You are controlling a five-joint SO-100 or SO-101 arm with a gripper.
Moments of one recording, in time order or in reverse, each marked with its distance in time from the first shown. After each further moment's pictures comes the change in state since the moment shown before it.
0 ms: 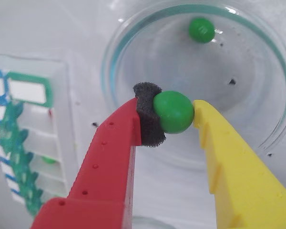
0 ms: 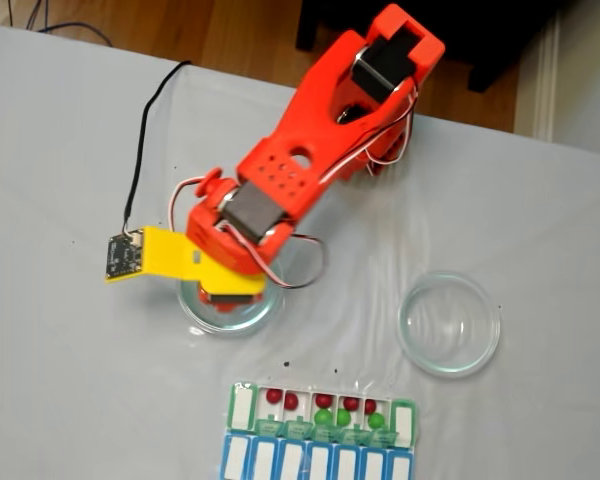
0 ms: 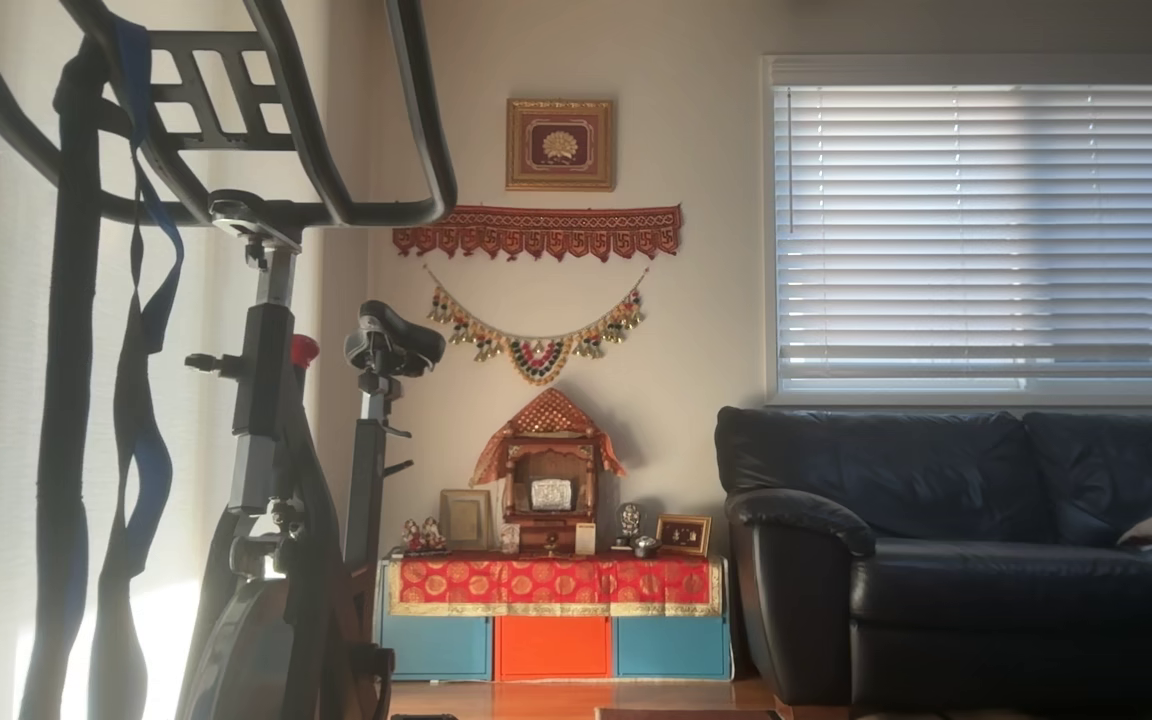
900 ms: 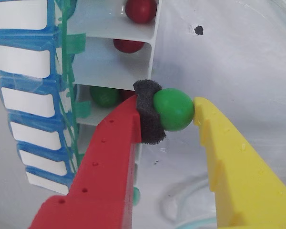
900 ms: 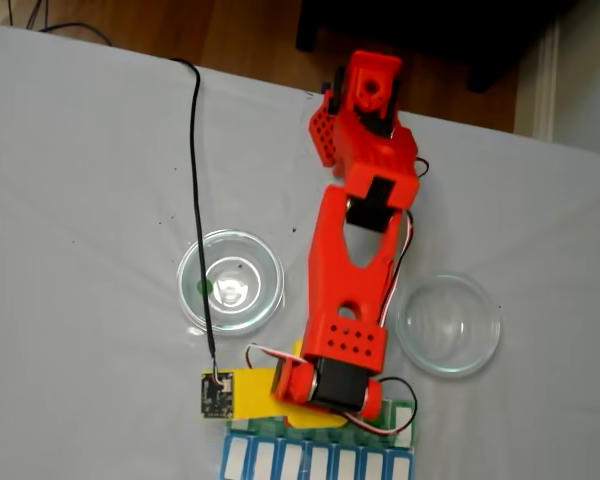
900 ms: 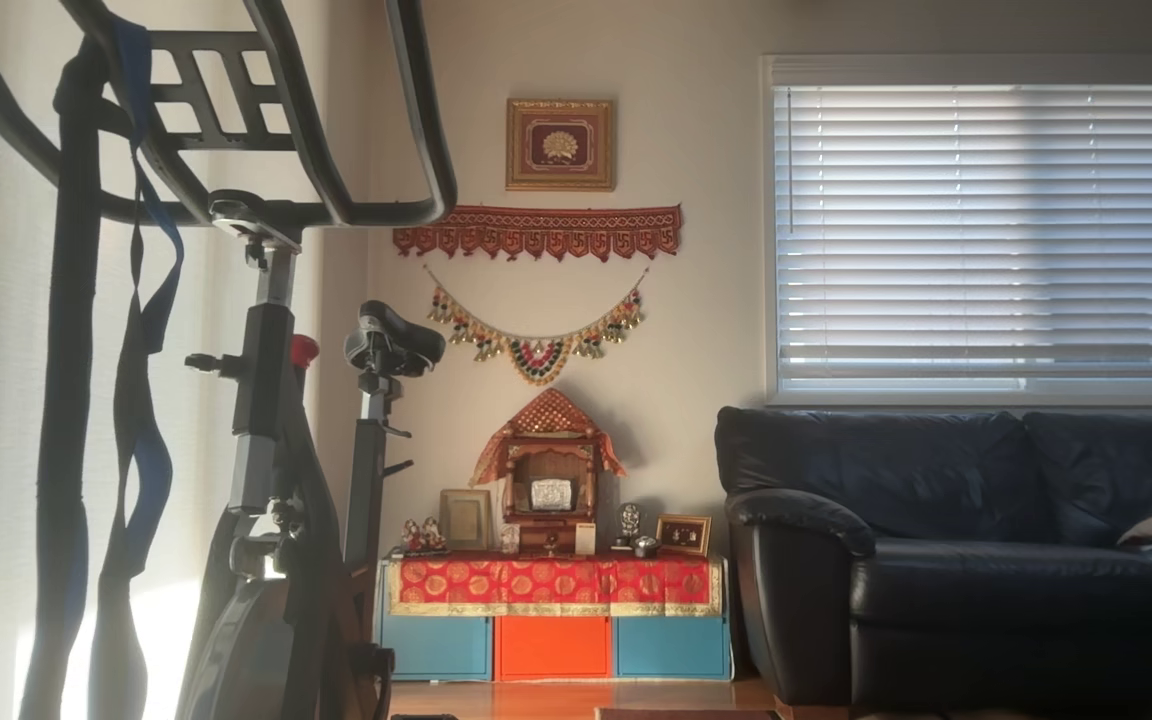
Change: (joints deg) arm -22.1 -48.6 -58.4 23.2 22.9
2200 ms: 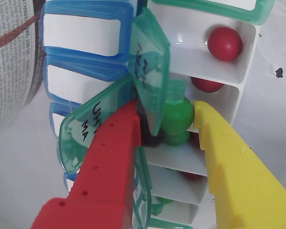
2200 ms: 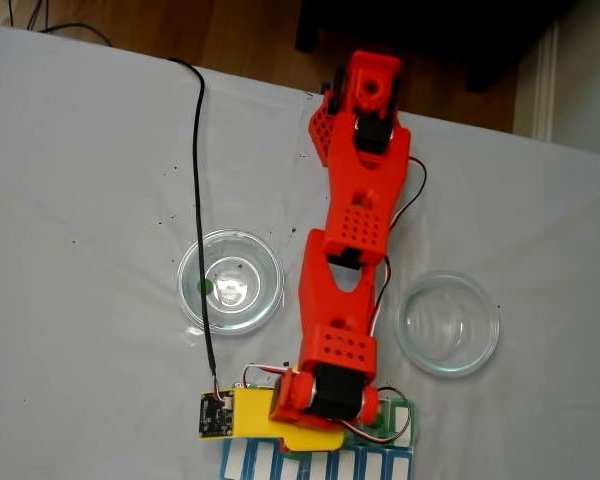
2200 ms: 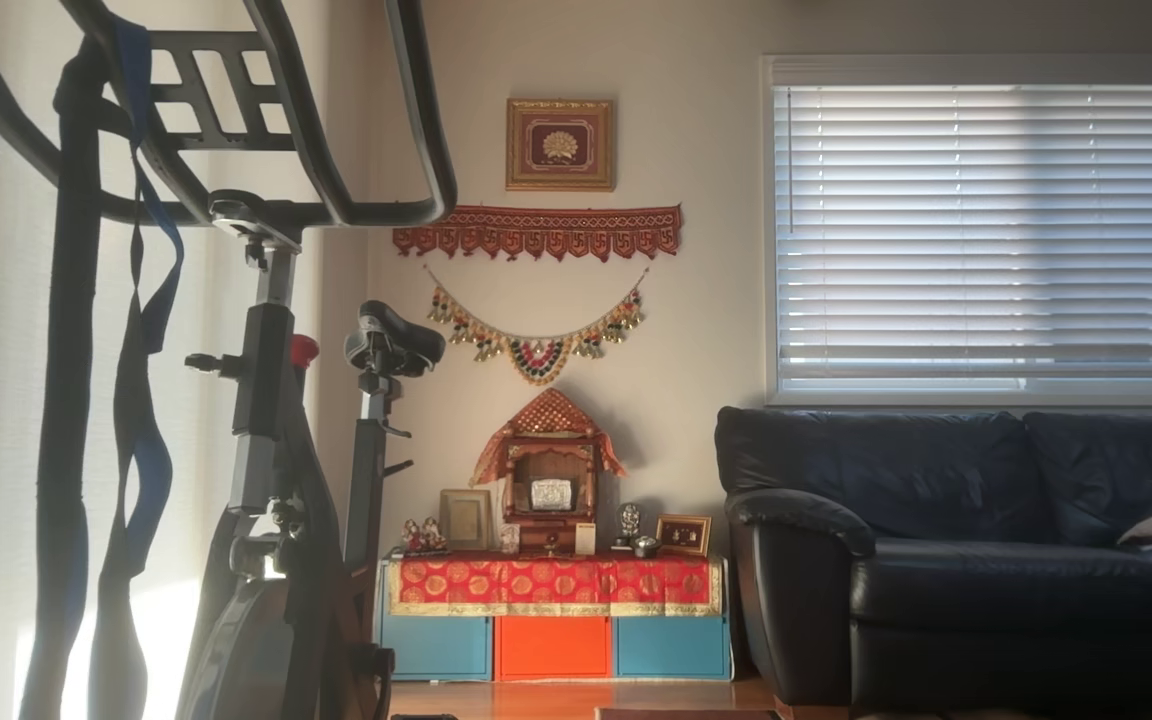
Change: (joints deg) arm 0.4 -25.9 -41.5 8.3 3.9
